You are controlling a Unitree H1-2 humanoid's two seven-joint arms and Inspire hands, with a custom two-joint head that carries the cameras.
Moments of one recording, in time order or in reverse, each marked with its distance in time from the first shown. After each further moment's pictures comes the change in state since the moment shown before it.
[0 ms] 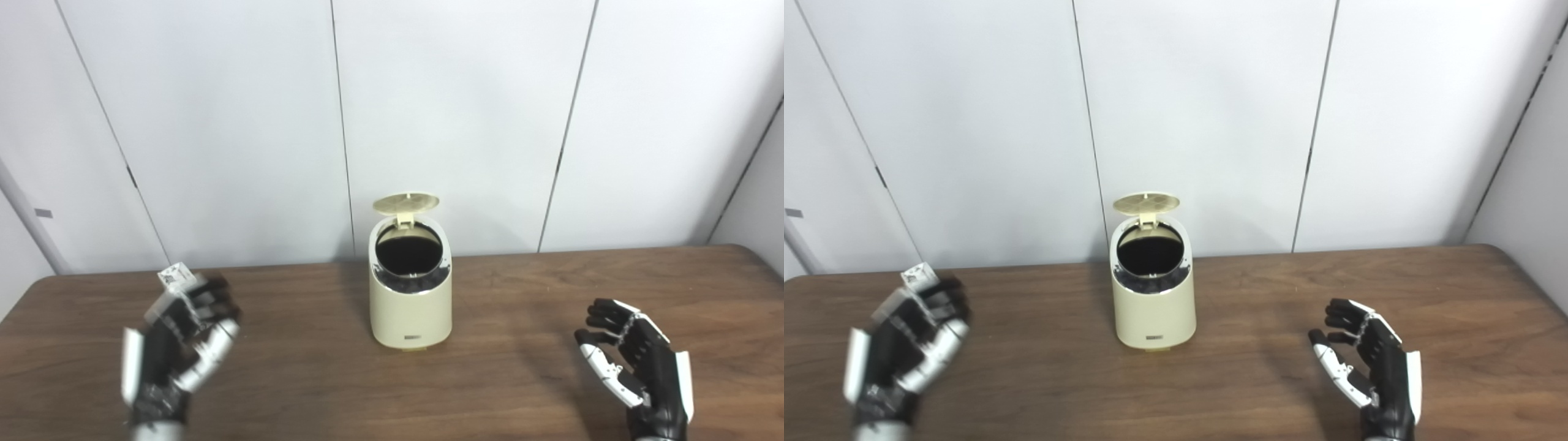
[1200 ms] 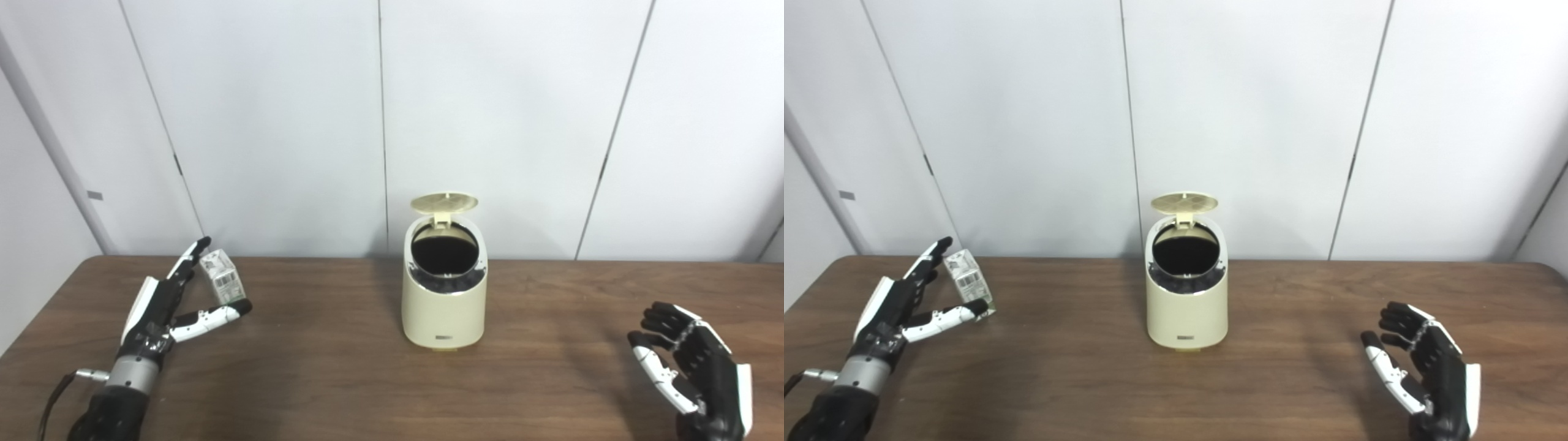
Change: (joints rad) left arm -0.113 0.264 -0.031 0.370 0.038 0.084 -0.161; right arm -0.049 -0.054 -0.041 0.078 0.049 -0.024 0.001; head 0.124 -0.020
